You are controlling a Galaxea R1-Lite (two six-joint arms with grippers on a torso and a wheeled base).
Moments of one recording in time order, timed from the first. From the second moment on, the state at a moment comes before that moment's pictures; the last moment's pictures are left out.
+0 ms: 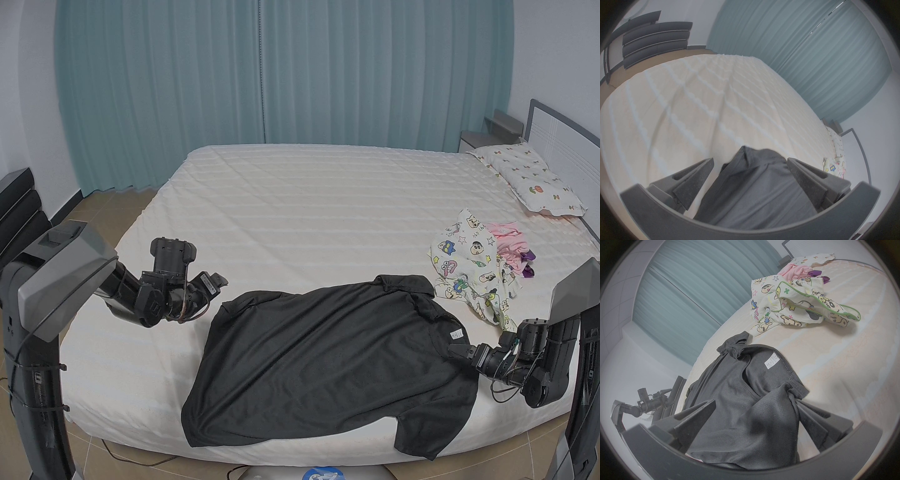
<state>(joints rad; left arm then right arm) -0.21 2.33 -1.26 -0.44 0.04 -0.80 -0.10 2.42 -0.31 -1.55 0.42 0.53</state>
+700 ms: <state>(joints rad) -0.25 2.65 -1.68 -0.32 0.05 -0.80 -0.06 2.44 -0.31 -1.55 0.41 0.52</state>
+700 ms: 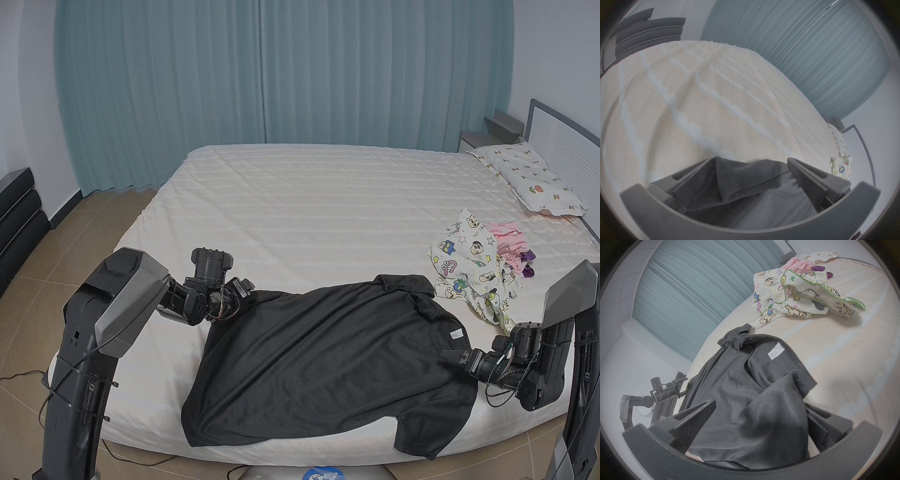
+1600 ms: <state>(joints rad) -0.10 2.70 -1.87 -0.31 0.18 -0.77 -0.06 2.45 -0.31 -1.55 0.40 0.52</state>
